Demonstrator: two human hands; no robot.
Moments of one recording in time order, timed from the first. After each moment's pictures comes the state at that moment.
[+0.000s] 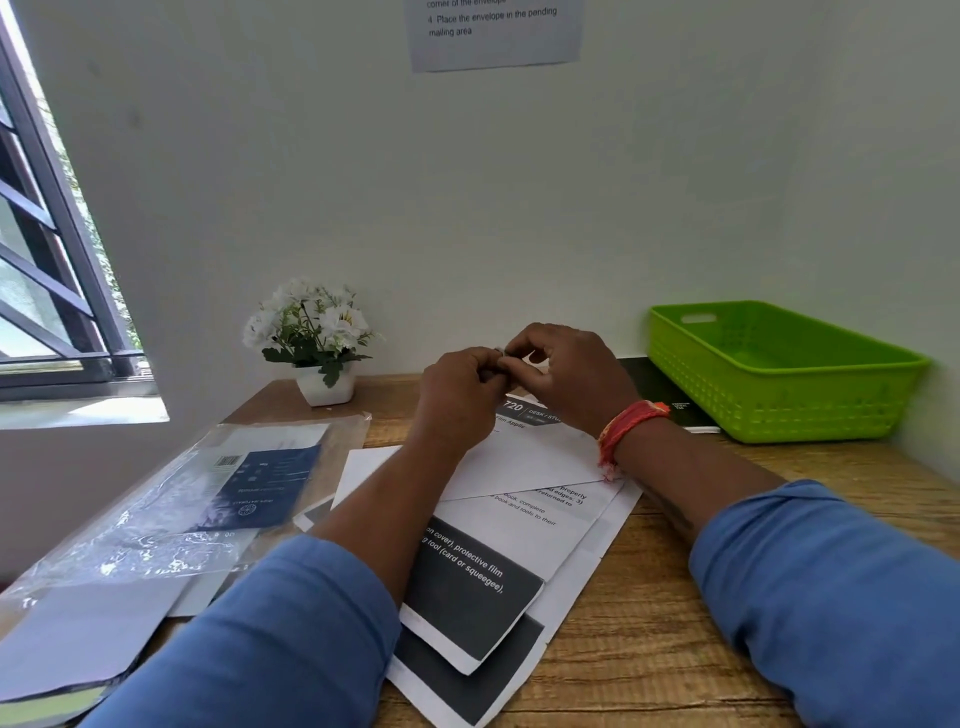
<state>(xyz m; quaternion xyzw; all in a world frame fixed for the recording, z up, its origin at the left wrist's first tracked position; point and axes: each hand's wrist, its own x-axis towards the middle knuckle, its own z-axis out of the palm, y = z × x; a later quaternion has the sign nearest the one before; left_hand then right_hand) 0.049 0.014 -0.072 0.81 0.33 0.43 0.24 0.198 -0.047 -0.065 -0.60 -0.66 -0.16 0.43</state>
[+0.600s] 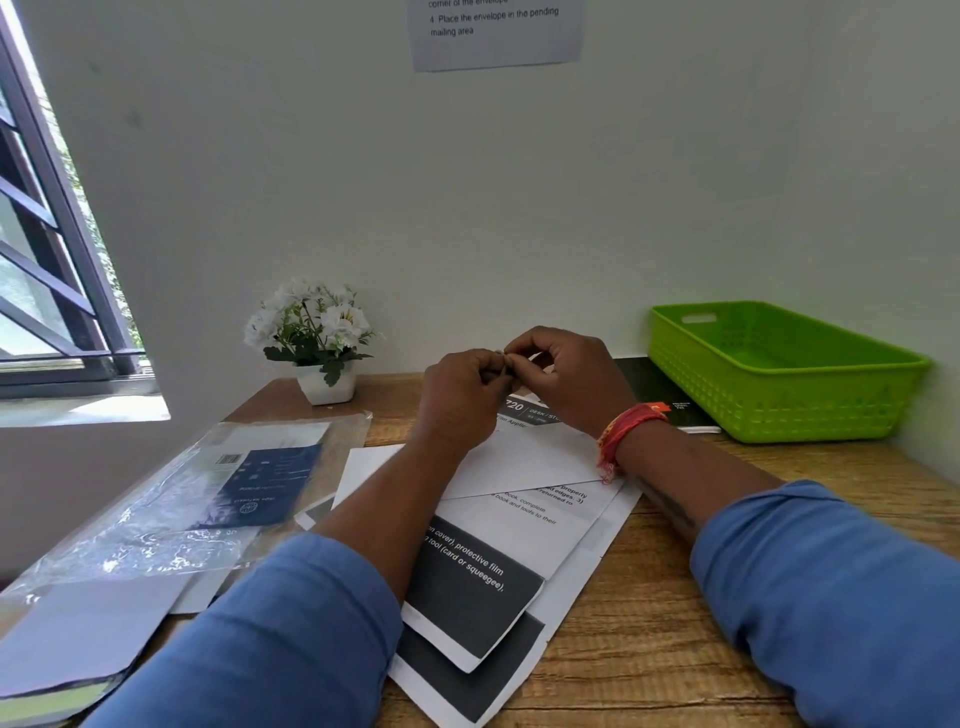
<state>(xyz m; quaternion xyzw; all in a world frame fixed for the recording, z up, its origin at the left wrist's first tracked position) 0.049 0.009 -0.072 0.81 0.32 0.44 0.21 0.192 -0.052 -0.067 -0.58 -0.64 -0.09 0.49</state>
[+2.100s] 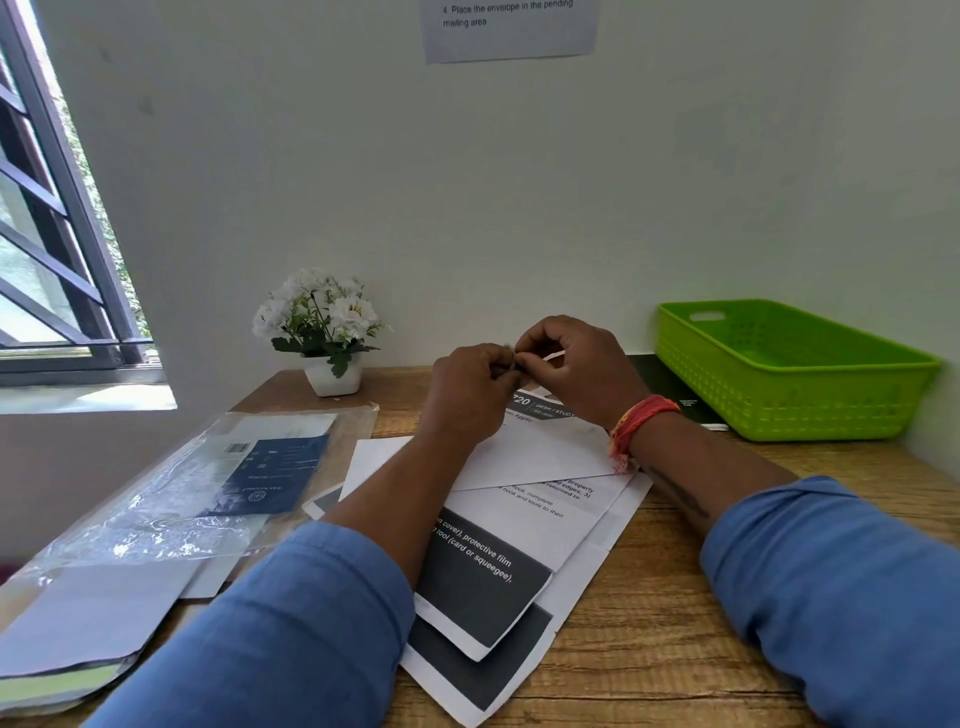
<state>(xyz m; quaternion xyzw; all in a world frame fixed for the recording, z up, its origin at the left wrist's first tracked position) 0.047 0.010 -0.073 0.82 0.31 0.44 0.19 0.199 -0.048 -0.067 -0.57 -0.65 -0.09 0.49</state>
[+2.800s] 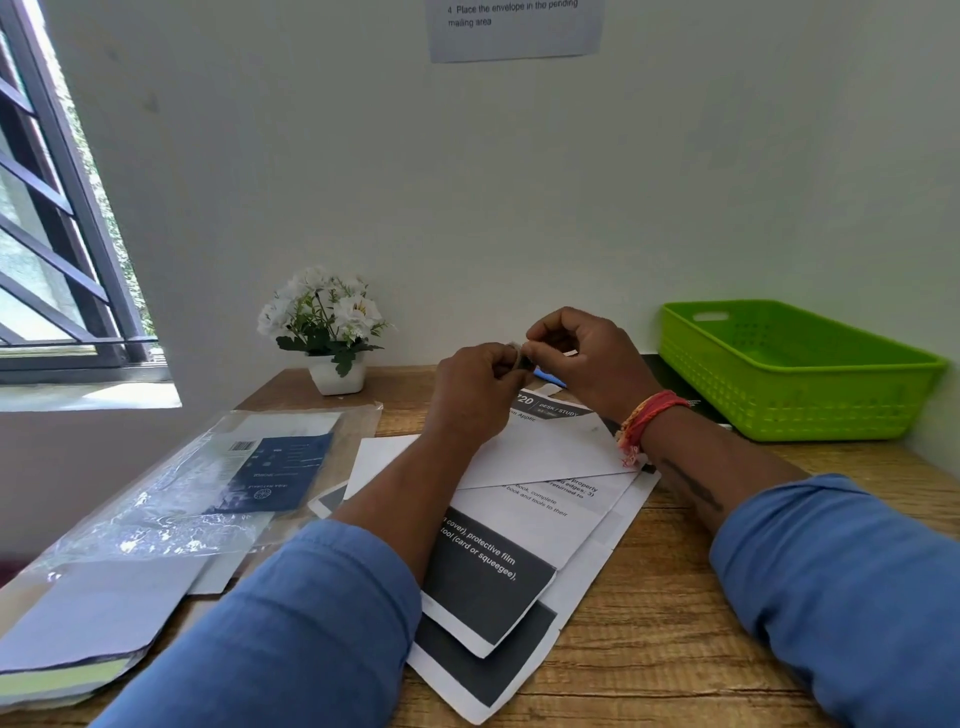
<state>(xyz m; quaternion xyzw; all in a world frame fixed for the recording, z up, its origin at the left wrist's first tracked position) 0.049 0.009 -0.073 0.82 0.33 0.42 0.19 0.202 -0.053 -0.060 -0.58 -0.61 -0.02 0.53</state>
